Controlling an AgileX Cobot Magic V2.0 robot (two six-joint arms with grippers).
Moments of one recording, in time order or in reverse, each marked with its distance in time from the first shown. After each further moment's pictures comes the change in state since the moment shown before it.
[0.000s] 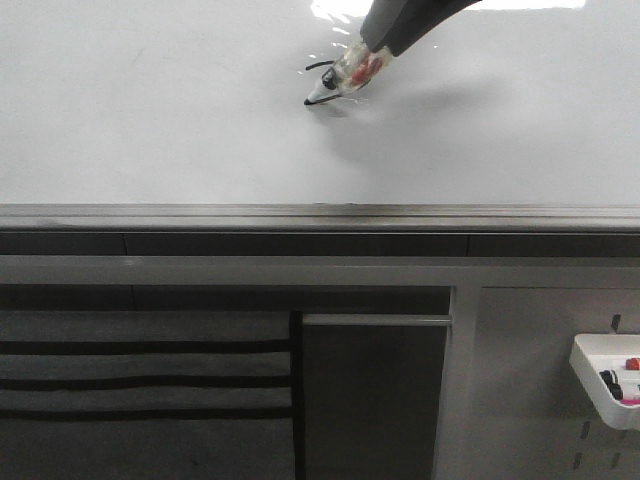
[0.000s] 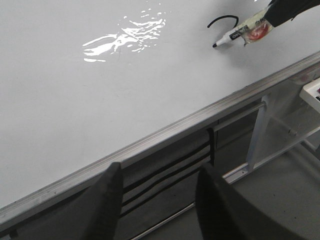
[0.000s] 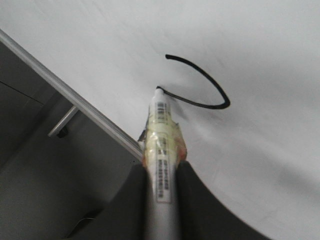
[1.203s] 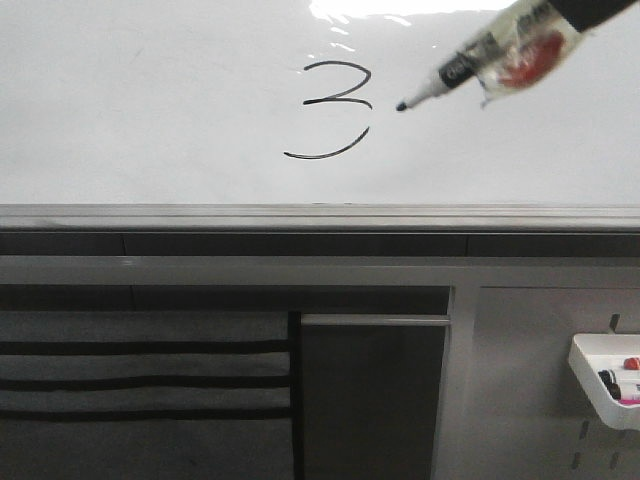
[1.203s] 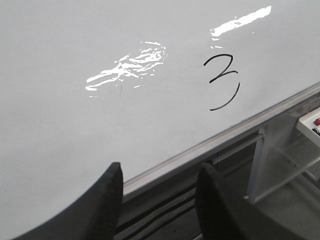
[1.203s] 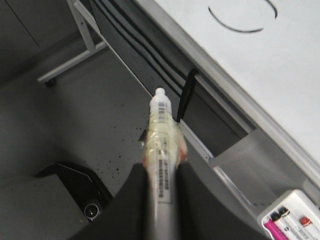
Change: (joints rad) left arm 0.002 0.000 0.002 0.000 -0.114 0.000; right arm 0.137 -0.587 0.459 -0.124 0.061 -0.100
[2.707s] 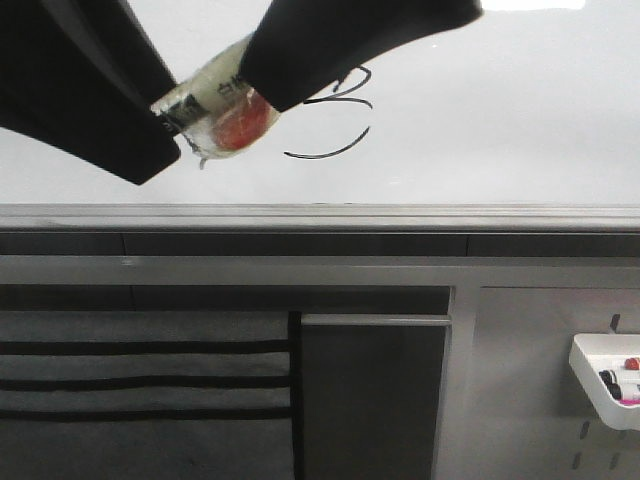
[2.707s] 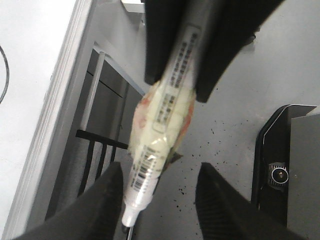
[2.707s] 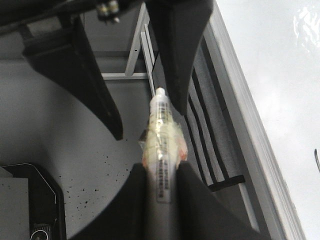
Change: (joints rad) left arm -0.201 0.528 -0.151 -0.454 0.164 0.925; right arm 0.366 0.189 0.025 0.002 -0.366 -0.281
